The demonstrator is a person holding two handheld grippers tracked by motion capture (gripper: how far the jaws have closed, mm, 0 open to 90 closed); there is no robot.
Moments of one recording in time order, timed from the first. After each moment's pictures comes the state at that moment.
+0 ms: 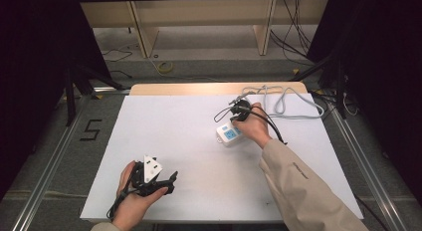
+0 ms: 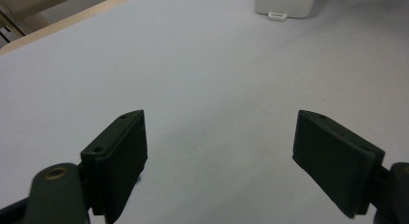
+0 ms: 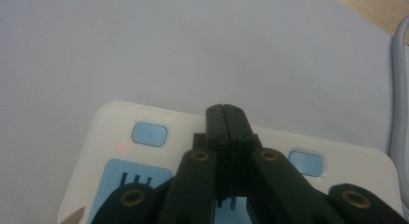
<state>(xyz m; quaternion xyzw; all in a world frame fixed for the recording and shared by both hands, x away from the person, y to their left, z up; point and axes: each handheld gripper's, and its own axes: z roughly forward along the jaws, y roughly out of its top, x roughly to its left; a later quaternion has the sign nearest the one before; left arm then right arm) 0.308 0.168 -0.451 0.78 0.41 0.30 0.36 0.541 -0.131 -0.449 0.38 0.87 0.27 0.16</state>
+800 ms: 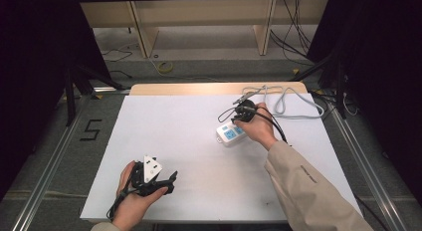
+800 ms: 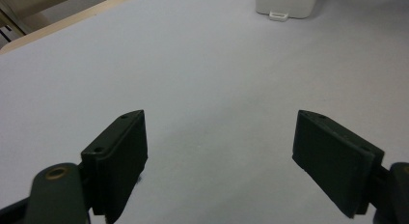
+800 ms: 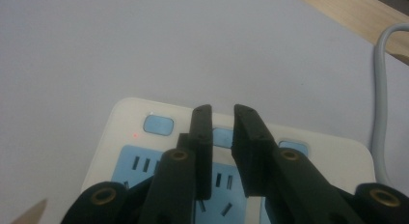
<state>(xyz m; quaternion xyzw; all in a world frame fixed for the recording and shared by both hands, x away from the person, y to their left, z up) 0.308 0.168 -0.450 0.78 0.42 0.30 0.36 0.529 -0.145 -0.437 0.38 0.86 0.30 0.16</state>
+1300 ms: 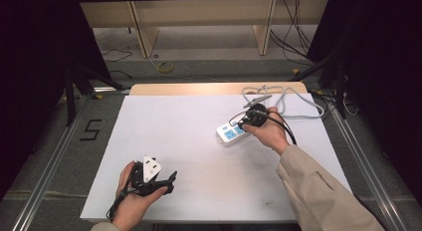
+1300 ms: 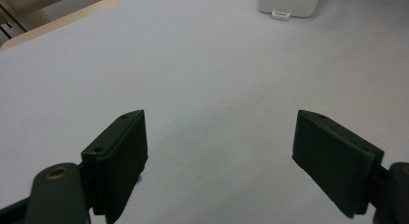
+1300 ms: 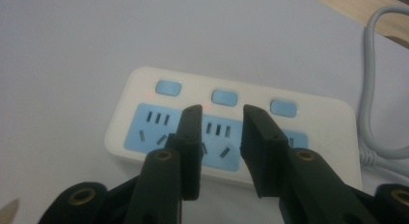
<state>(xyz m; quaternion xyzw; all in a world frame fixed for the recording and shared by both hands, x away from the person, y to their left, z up) 0.309 0.169 -0.451 0.78 0.42 0.30 0.36 0.504 -0.175 -0.430 0.38 0.86 0.32 0.15</state>
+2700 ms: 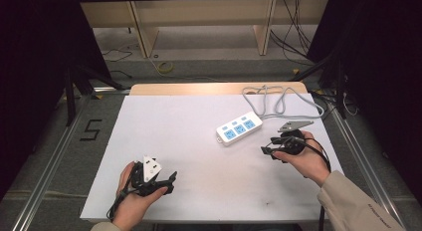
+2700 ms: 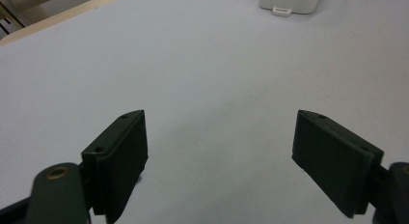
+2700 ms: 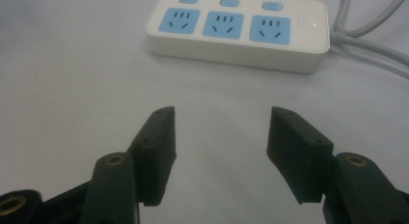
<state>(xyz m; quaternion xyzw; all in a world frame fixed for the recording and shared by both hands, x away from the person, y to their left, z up) 0.309 0.169 -0.452 0.78 0.43 0.29 0.35 0.415 -0.258 -0.435 0.38 0.84 0.36 0.13</state>
